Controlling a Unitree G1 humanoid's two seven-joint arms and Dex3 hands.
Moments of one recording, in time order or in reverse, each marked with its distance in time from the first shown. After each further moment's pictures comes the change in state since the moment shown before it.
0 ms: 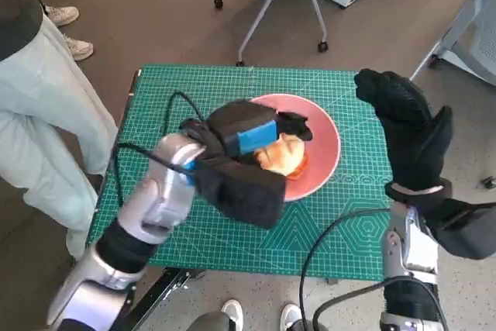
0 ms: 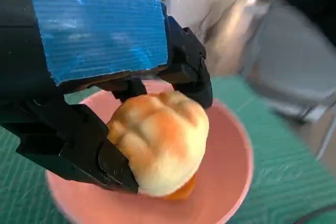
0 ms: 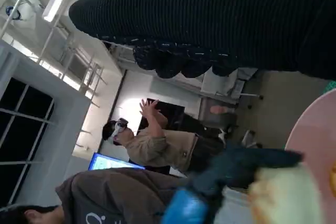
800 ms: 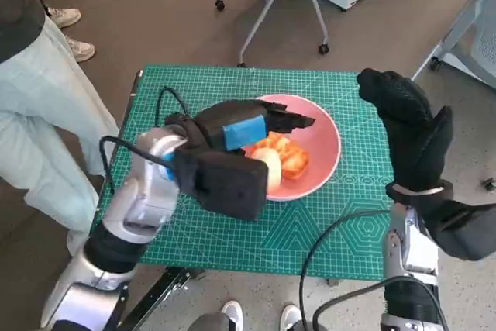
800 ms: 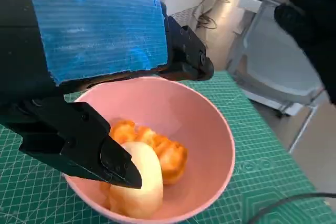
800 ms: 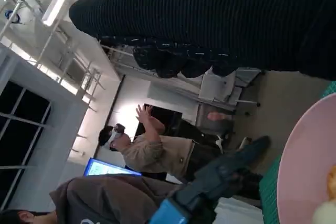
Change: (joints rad) left arm 0.002 0.054 0.116 -0.069 -0.179 0.012 -0.118; right arm -0.006 0.000 0.003 -0.008 -0.036 -0.002 -0.034
